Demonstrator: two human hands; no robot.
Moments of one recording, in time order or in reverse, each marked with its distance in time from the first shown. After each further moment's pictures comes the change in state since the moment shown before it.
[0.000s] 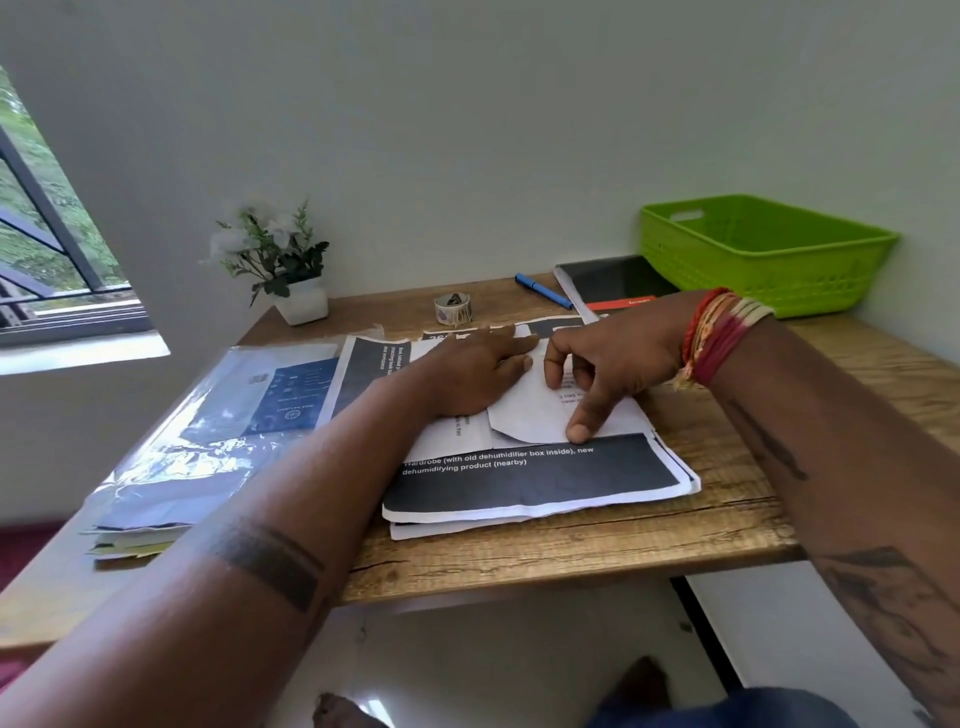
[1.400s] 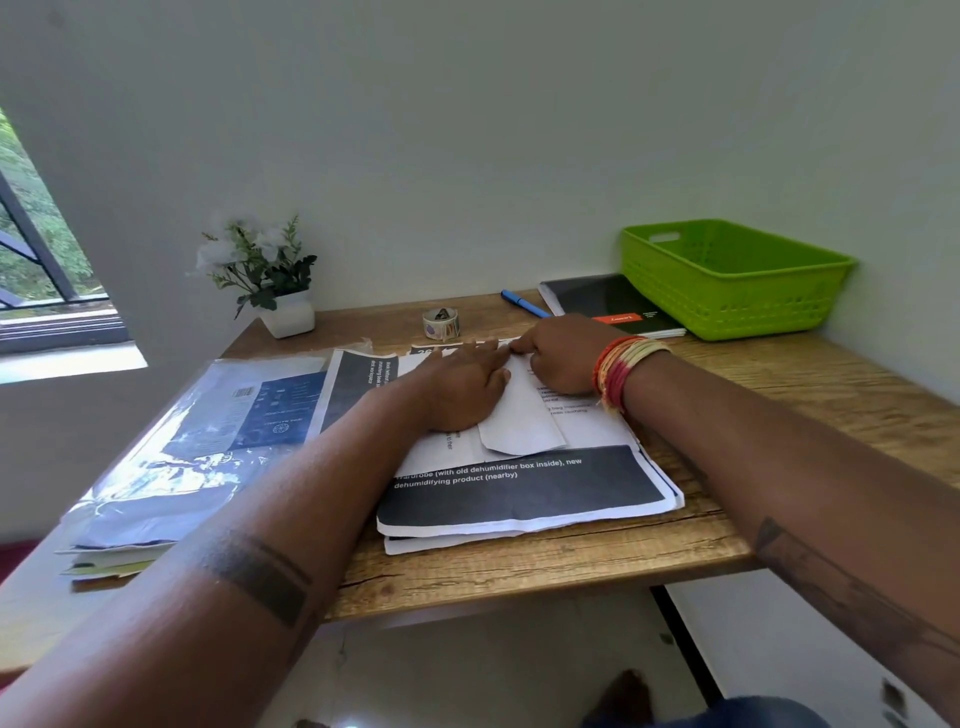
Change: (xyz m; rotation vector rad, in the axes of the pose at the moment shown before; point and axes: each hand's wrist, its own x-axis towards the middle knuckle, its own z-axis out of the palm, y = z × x) left_hand -0.003 0.004 -0.001 0.073 -0.026 -0.028; right_hand 0.055 -0.005 0.011 -0.208 0.443 0.082
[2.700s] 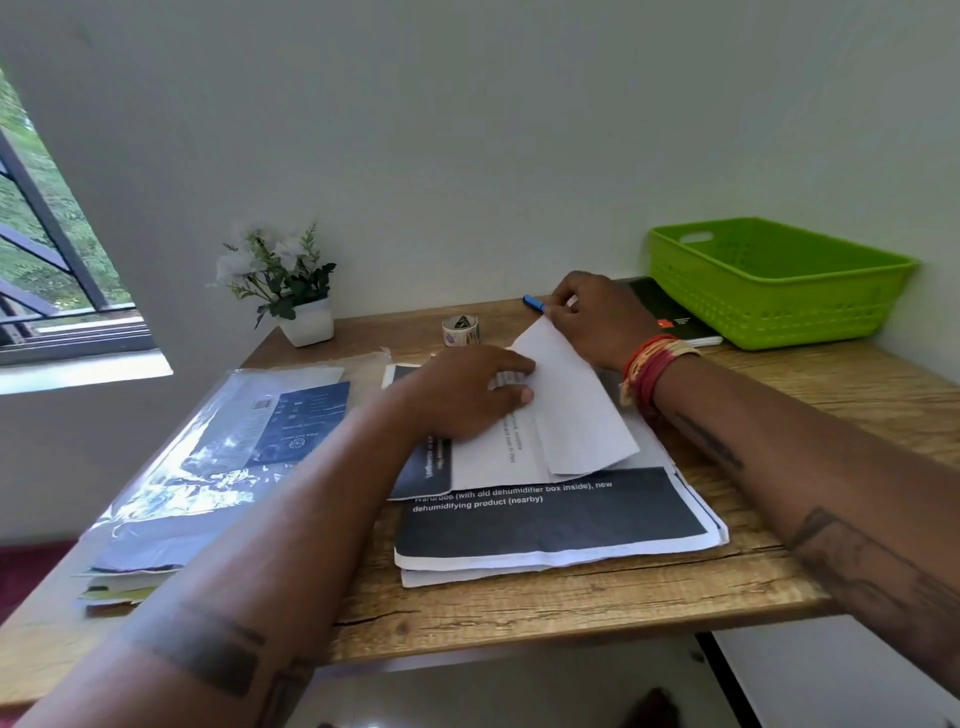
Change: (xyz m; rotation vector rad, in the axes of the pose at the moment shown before) left_hand -0.019 -0.004 -0.023 -0.143 0.127 0.016; right_hand 0.030 0.022 0.003 0.563 0.479 0.167
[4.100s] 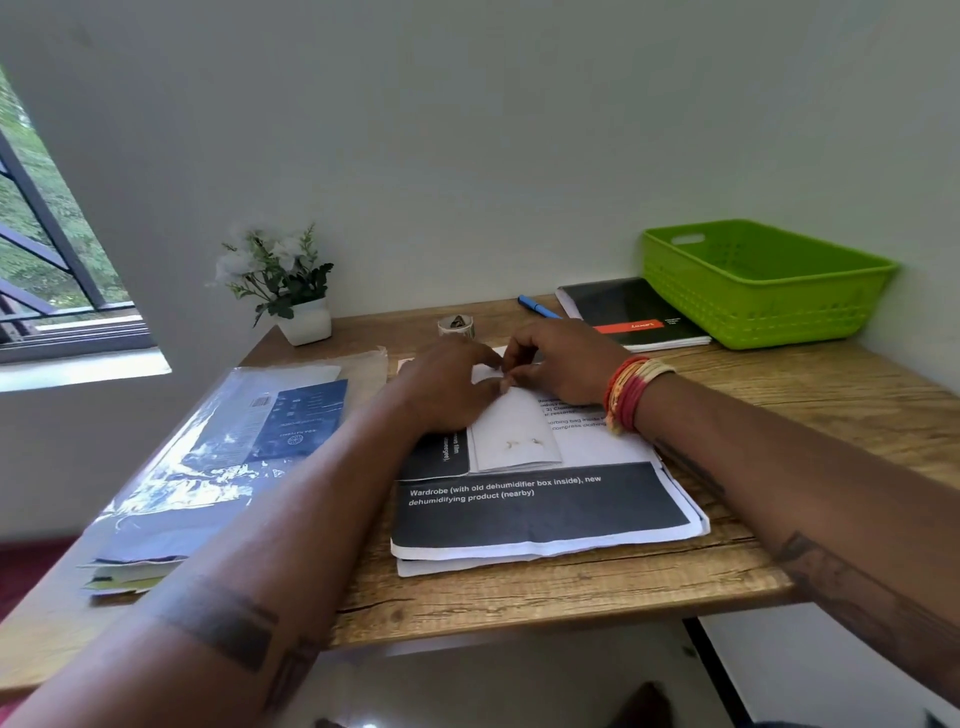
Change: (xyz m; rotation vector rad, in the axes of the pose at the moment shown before) left_hand 0.006 -0.014 0.007 0.042 0.090 -0.121; right_hand -0.029 -0.016 0.009 -0.103 -0.327 -0.257
